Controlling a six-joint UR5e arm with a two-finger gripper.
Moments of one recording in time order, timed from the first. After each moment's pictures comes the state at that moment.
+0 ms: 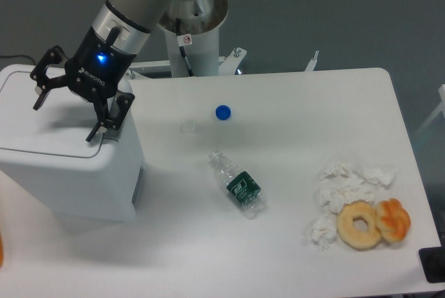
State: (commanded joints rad) arm 2.25 -1.61 -1.77 -0.86 0.82 0.31
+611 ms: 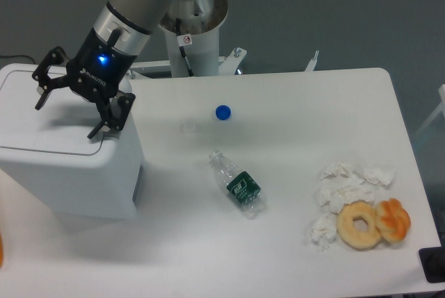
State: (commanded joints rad) arm 2.25 -1.58 -1.80 -0.87 0.81 0.31
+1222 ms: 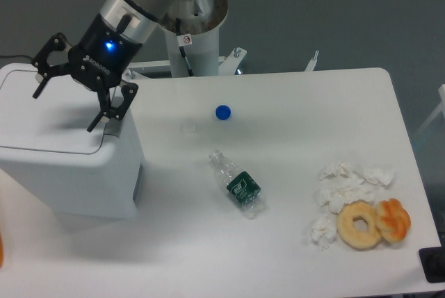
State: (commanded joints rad) arm 2.35 -1.57 -1.76 -0.87 0.71 0.26
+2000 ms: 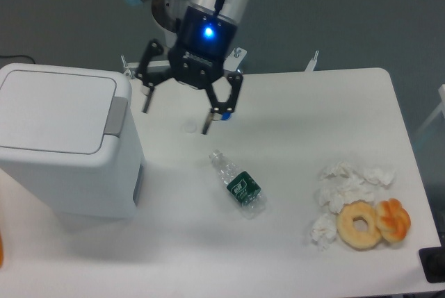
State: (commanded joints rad) arm 2.53 -1.59 -1.68 -0.88 1.07 0.68
